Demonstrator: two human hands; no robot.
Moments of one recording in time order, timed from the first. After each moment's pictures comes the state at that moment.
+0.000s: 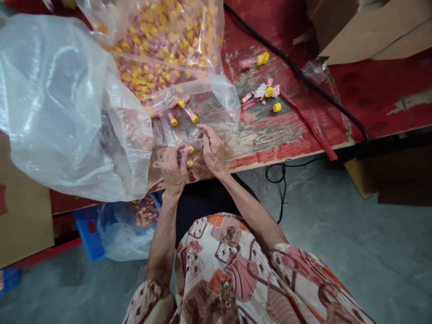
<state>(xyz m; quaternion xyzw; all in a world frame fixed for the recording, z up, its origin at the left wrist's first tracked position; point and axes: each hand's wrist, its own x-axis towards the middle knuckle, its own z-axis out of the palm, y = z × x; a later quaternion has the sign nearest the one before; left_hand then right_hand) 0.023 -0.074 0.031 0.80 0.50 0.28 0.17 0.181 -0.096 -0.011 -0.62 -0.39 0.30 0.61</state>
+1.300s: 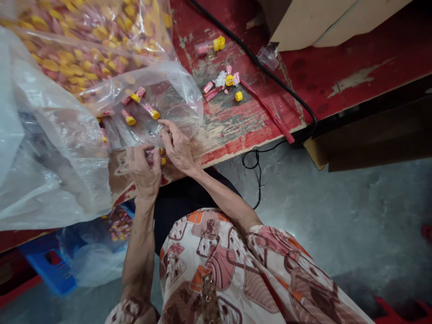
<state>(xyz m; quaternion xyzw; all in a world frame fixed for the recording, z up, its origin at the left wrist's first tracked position) 0.034 -0.065 0.014 0.80 0.52 0.24 0.19 0.175 -0.083 -0.023 -0.66 -0.45 0.25 0.54</state>
